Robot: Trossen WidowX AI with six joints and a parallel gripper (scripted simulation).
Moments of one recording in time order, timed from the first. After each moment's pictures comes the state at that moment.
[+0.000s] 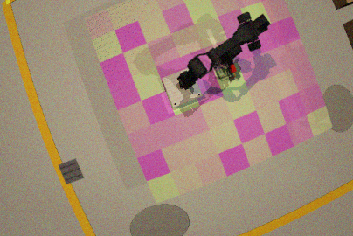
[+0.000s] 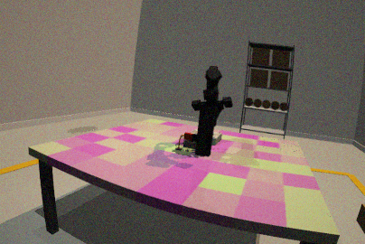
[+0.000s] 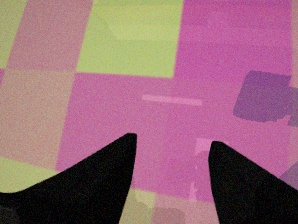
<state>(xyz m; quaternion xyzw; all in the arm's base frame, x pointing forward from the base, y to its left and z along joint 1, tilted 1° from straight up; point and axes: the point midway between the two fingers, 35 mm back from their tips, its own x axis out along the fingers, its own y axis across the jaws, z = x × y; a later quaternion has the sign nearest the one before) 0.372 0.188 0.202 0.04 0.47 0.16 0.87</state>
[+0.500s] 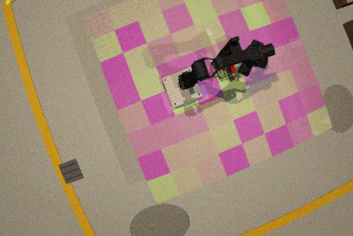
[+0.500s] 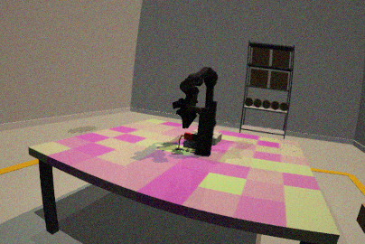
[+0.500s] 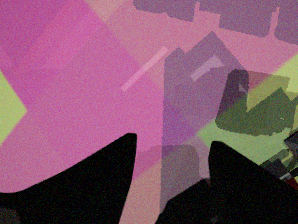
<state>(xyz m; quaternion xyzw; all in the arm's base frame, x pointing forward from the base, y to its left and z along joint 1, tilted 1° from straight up) 0.367 0.053 0.141 0.28 0.55 -0.16 0.77</state>
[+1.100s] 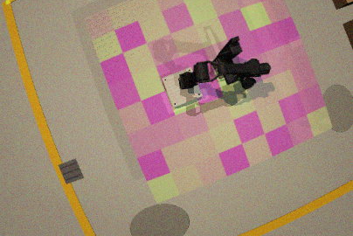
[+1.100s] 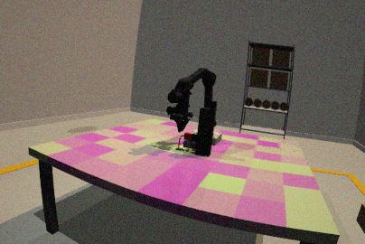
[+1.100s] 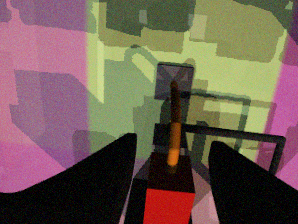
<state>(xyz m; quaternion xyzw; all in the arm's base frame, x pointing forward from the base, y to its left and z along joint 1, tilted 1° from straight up) 0.301 -0.019 0.099 0.46 0.53 -0.44 0.56</state>
